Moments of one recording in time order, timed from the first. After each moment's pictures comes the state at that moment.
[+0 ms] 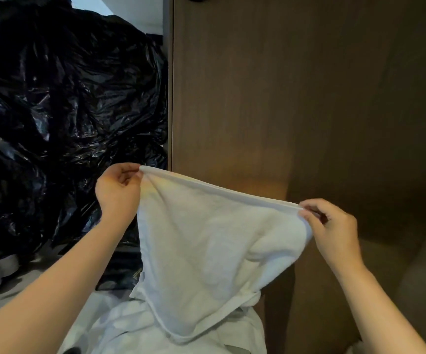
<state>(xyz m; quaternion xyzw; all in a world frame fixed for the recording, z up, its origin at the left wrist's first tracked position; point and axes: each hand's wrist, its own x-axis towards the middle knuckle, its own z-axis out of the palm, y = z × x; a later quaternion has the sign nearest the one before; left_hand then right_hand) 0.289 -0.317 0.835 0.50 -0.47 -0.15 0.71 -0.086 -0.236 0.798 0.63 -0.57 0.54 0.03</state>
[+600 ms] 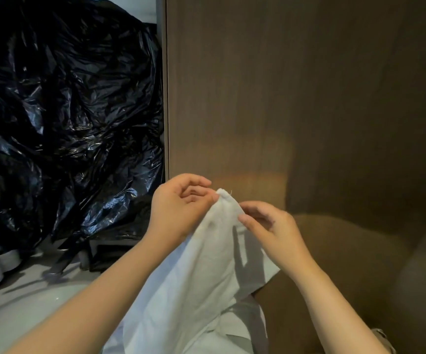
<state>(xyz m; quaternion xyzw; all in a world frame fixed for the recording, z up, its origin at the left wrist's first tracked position) 0.202 -0.242 0.837 0.38 -0.61 -0.30 0.63 0.003 -0.226 0.795 0.71 -0.47 0.50 -0.17</state>
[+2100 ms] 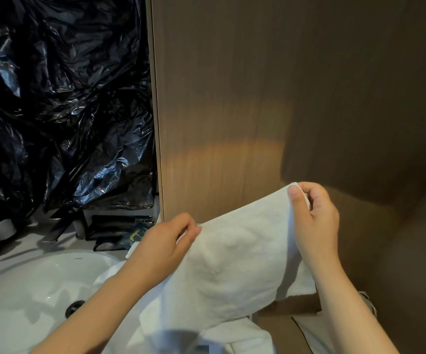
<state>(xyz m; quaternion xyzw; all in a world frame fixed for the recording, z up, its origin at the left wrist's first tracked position) 0.227 -0.213 0.736 0.45 -0.80 -0.17 0.36 -0.031 -0.196 0.767 0.52 -0.59 0.62 -0.07</state>
